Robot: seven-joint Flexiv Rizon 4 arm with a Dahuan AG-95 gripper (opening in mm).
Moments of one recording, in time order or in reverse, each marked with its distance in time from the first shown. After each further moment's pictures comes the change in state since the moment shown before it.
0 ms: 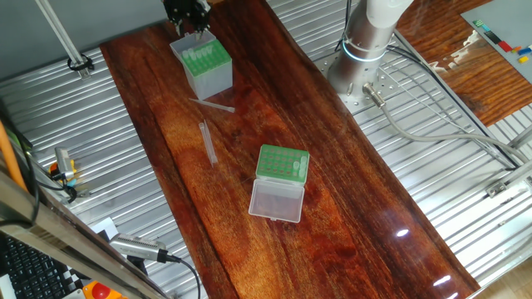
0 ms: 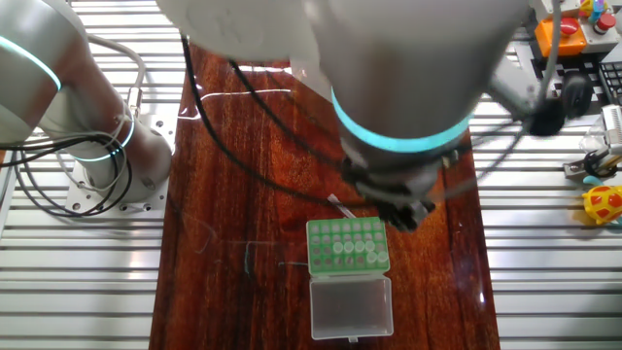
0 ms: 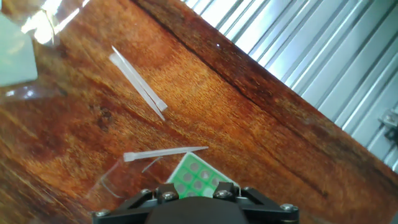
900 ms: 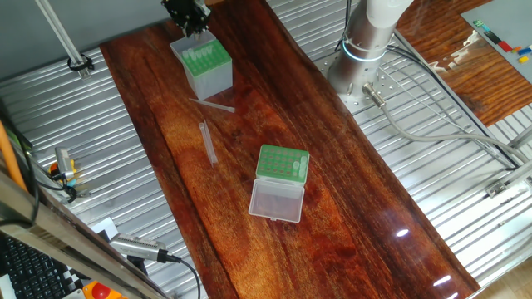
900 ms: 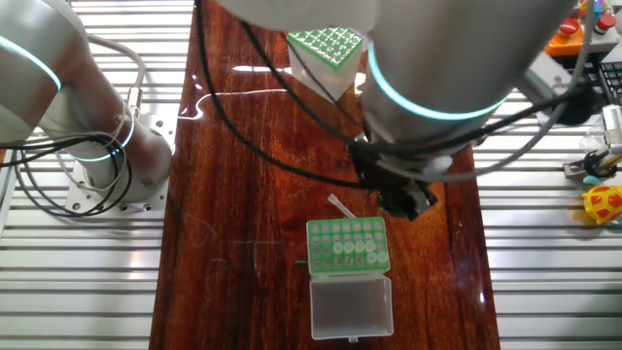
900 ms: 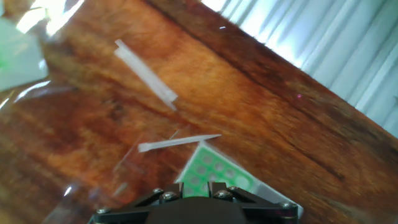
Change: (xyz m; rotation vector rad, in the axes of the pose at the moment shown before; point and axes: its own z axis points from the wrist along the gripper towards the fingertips) arm -0.008 0.022 0.002 -0.081 0.102 -0.034
